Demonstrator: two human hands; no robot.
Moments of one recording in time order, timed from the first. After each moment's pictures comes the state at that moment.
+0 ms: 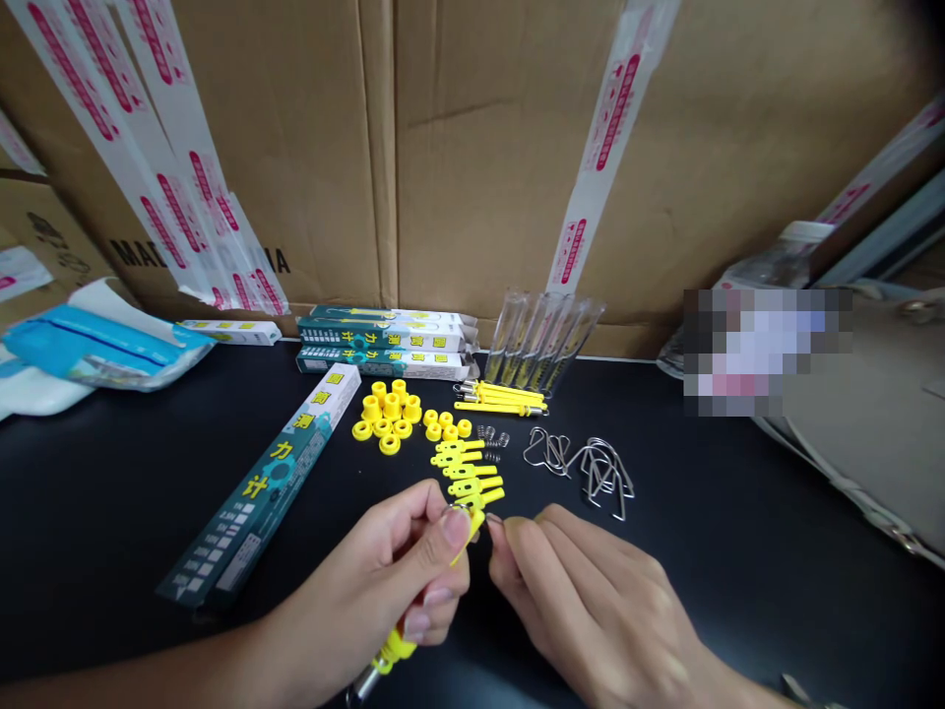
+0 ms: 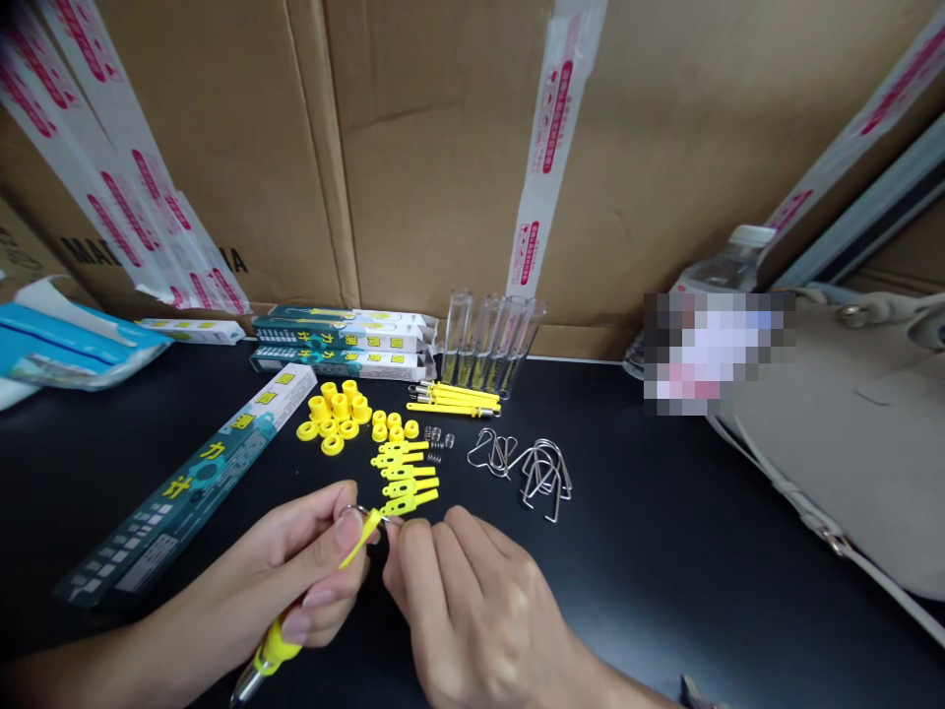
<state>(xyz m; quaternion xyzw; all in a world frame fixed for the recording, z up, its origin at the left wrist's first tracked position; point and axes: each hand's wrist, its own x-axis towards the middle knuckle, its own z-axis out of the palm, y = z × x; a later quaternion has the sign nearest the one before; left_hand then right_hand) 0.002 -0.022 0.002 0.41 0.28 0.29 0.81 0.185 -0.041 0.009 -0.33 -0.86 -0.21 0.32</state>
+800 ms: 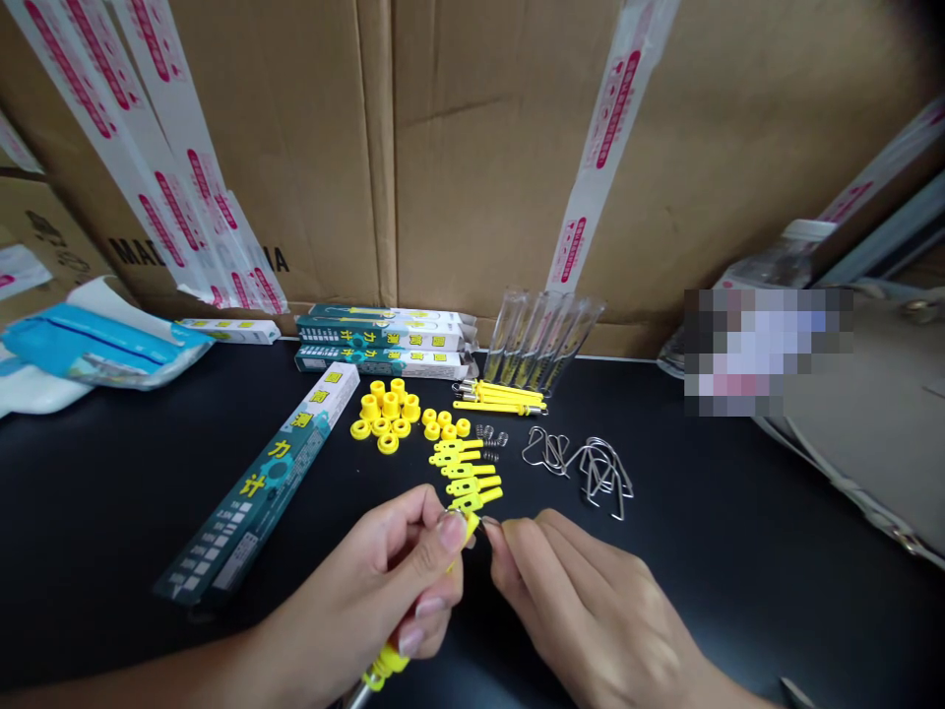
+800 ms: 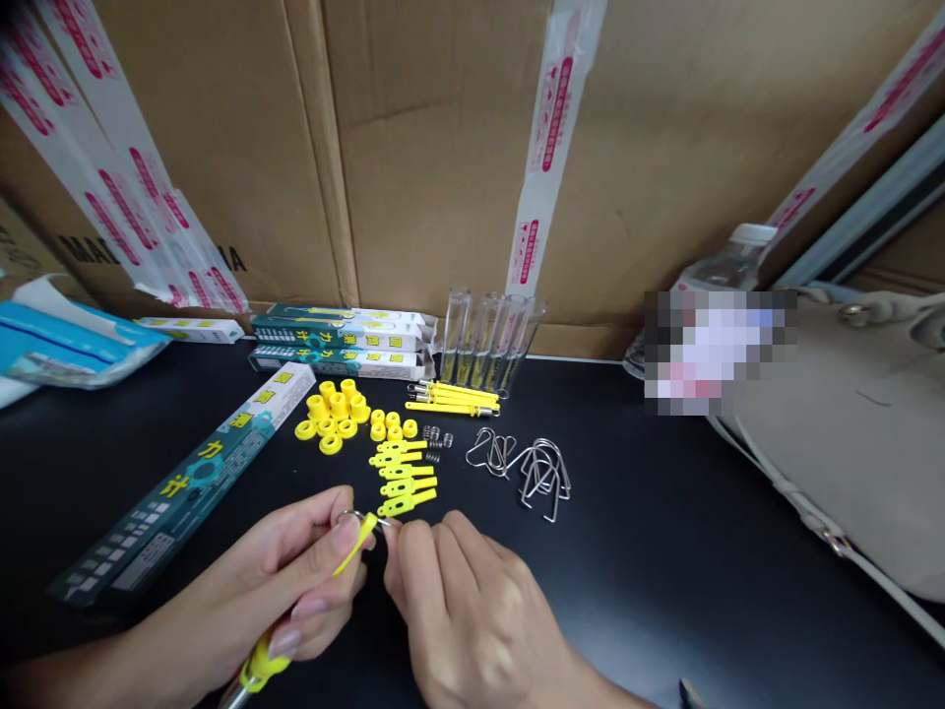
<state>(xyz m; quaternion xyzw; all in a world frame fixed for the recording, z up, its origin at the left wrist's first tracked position) 0.003 -0.024 0.000 0.42 0.30 0.30 0.80 0.189 -0.047 0.005 -0.35 -0.88 -0.16 0.27</state>
